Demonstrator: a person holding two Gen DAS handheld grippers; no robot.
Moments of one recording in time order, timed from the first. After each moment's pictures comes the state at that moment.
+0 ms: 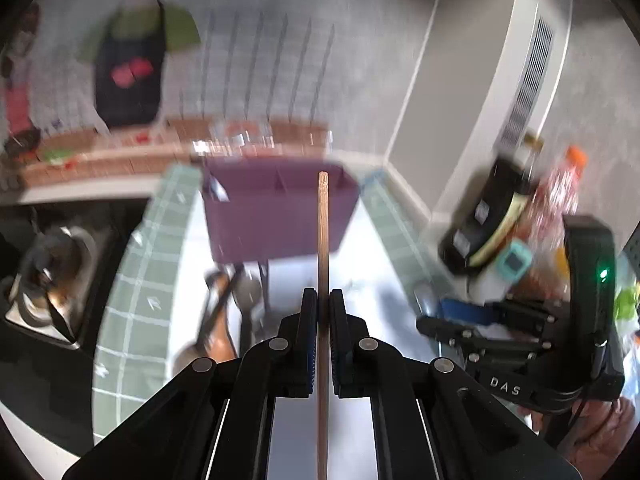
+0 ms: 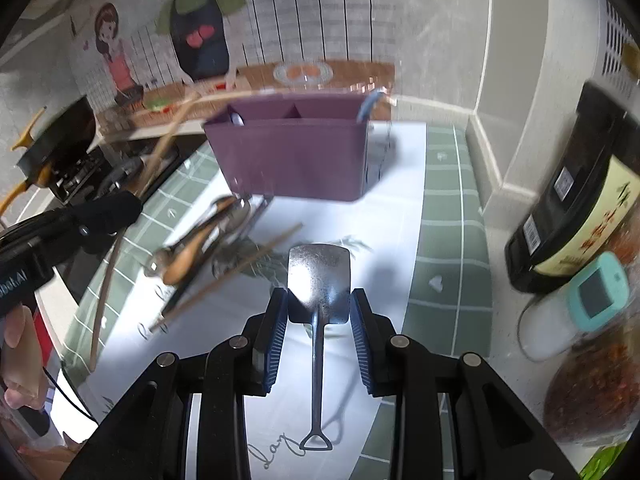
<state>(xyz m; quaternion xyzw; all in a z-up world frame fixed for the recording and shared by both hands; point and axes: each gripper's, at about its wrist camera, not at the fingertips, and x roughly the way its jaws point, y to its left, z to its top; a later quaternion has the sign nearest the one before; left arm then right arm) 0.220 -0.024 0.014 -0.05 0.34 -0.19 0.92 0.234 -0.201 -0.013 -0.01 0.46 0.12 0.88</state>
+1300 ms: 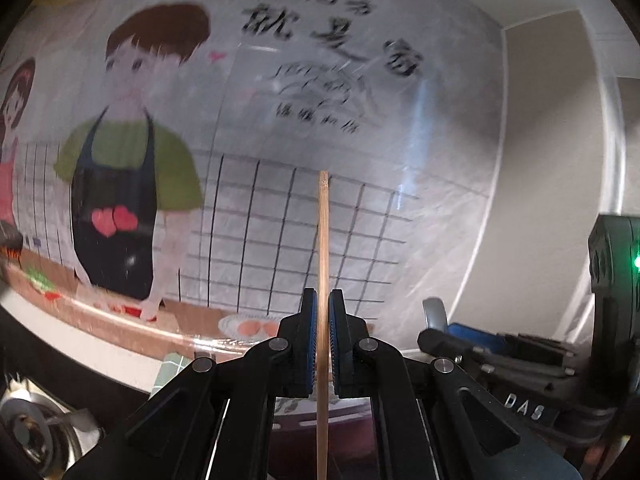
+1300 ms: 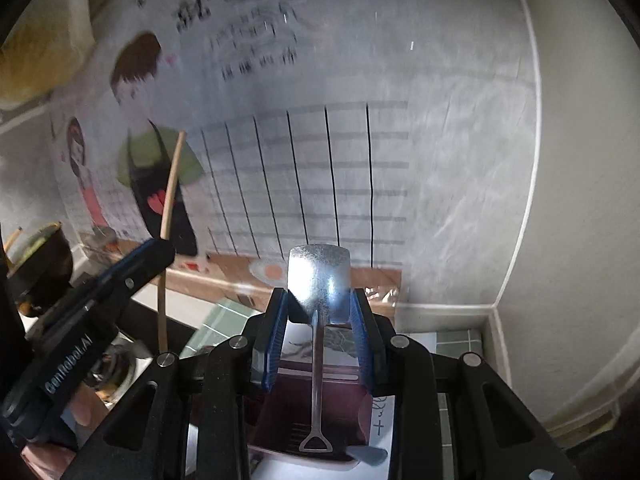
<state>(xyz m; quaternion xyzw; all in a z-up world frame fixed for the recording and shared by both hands) 0.413 -0.015 0.057 -0.10 0.15 -0.16 0.97 0.430 -0.175 0.060 0.03 0.30 0.10 0.95</state>
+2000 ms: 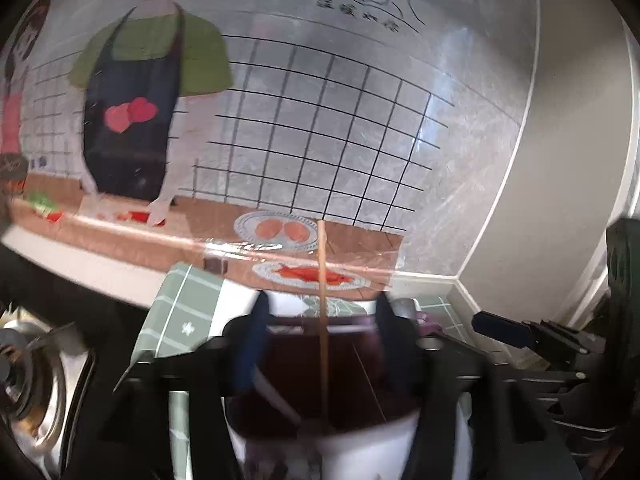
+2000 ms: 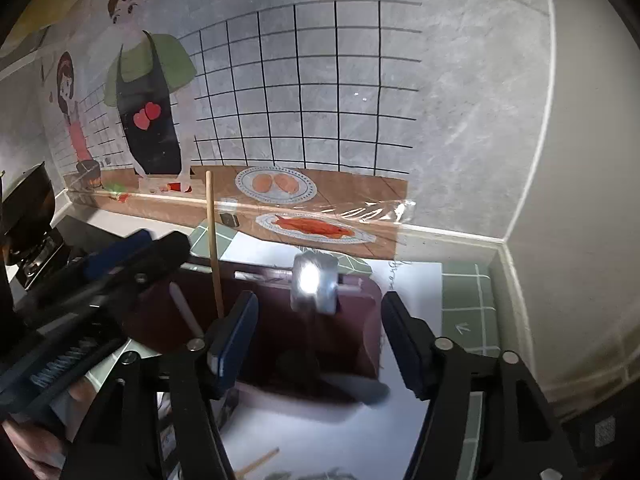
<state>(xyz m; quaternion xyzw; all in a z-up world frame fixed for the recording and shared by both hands) 0.401 -0.008 -0.011 -0.11 0.27 -0.14 0.95 0.407 -0.166 -0.001 -0.01 0.38 0.09 0.92</state>
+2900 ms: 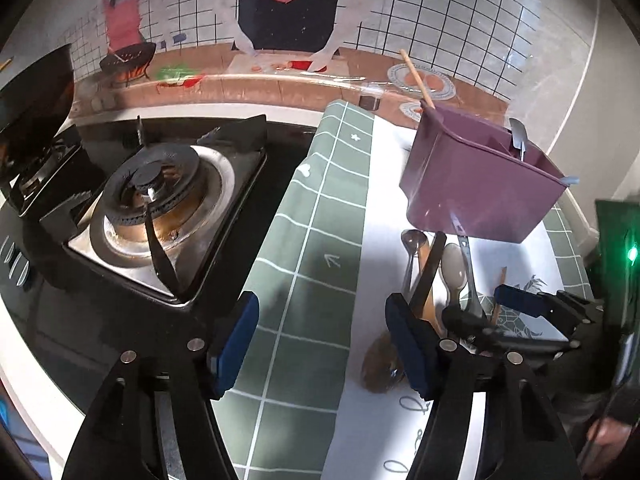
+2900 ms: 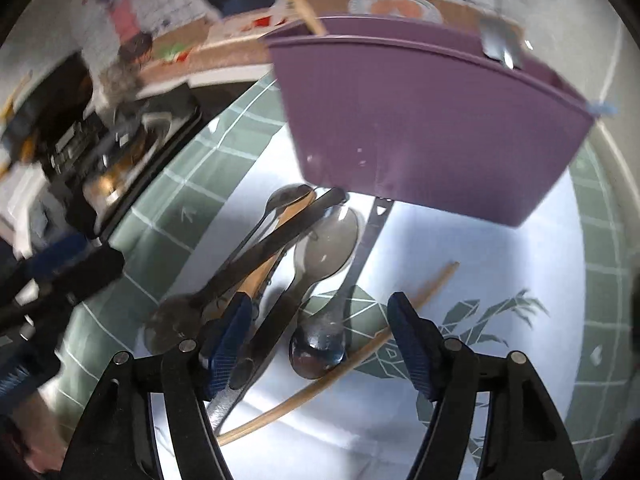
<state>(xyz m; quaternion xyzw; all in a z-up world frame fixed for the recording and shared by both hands) 0.269 0.087 -0.082 -0.07 0.44 0.01 0.90 0.315 -0.060 -0.109 -0.05 0.53 0.16 0.83</state>
